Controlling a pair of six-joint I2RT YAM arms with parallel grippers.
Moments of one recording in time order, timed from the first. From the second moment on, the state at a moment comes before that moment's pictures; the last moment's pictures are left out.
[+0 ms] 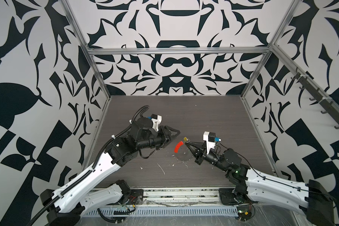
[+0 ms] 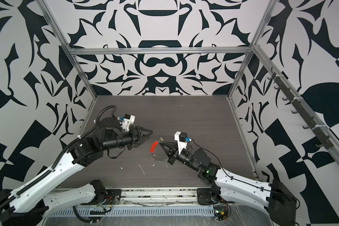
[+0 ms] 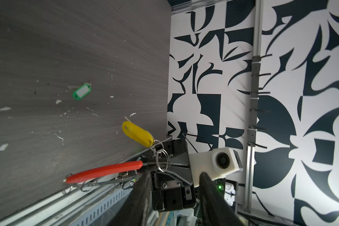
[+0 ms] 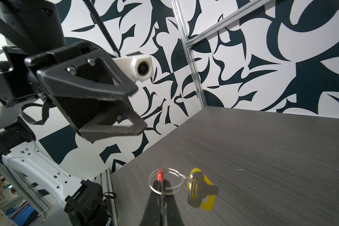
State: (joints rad) left arm -0.86 1.00 1.10 -0.52 0.29 -1.30; right arm 0.99 0.84 0.34 0.65 -0.05 0.41
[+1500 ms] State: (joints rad) left arm -0.86 1.10 1.10 -0.56 0.37 -1.34; right arm 1.03 0.89 0.34 0.64 0.01 0.34
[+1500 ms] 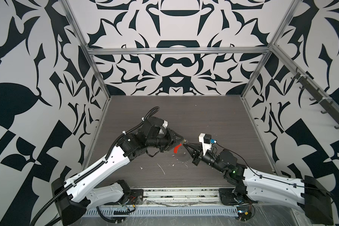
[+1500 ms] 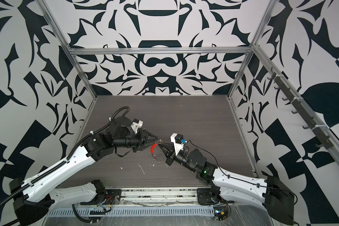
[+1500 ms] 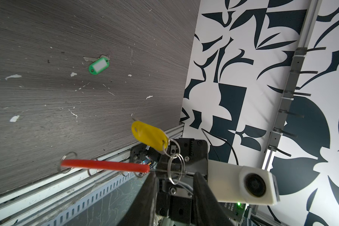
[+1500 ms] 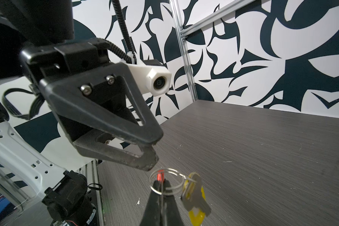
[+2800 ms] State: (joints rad) left arm -0.86 1.10 1.07 -0.52 0.41 -1.37; right arm 1.05 0.91 0.34 0.63 0.02 0.33
